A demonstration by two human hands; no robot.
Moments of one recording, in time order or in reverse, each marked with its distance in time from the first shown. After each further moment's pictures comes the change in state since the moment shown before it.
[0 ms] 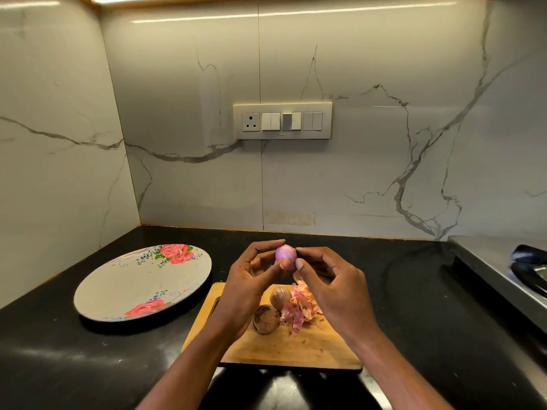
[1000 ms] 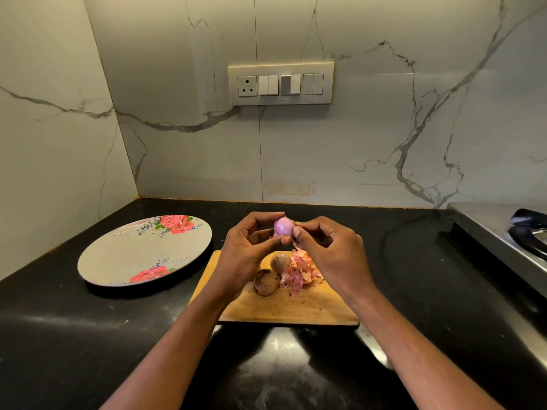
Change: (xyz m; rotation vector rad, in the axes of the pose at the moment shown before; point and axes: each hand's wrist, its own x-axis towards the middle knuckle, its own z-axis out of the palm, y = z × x) left_hand -0.003 -0.001 -0.008 0.171 -0.011 0.042; right_hand 0.000 0.001 0.001 -0.053 -0.001 0.041
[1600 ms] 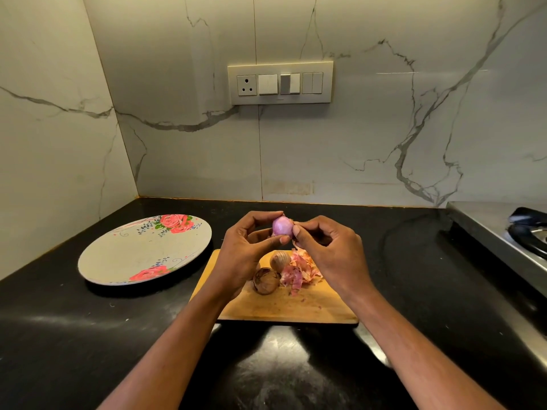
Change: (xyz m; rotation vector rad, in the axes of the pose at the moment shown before) left_hand 0.001 -0.002 -0.001 -0.014 0.013 0.007; right_hand 0.001 0.006 0.003 0.010 0.013 0.024
